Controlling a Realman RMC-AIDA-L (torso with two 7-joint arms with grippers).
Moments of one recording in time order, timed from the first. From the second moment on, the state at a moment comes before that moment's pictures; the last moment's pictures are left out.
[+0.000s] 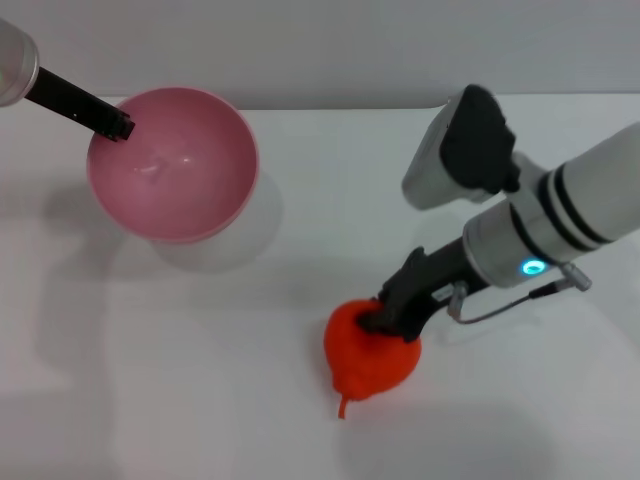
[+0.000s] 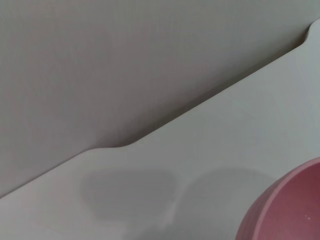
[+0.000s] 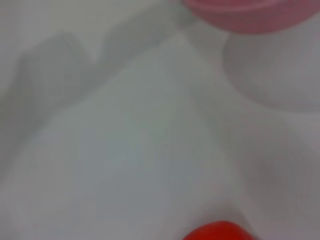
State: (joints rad) left arm -0.80 -1.97 1.00 1.07 2.70 1.35 -2.43; right arm 0.68 2.07 -1.61 -1.01 -2.20 -1.24 2.24
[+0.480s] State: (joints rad) left arm -0.80 -1.98 1.00 1.07 2.70 1.35 -2.43; right arm 0.51 2.07 -1.21 -1.36 -2.22 -1.28 2.24
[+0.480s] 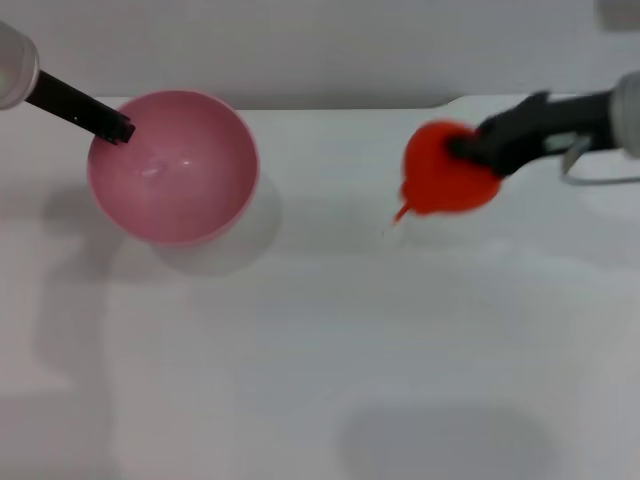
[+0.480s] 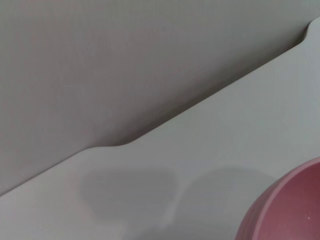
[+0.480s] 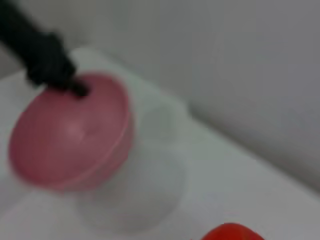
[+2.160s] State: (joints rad) left arm -0.90 -2.06 1.25 1.02 2.53 1.37 -2.45; right arm 0.52 2.08 -1.26 -1.47 -1.92 -1.37 2.09
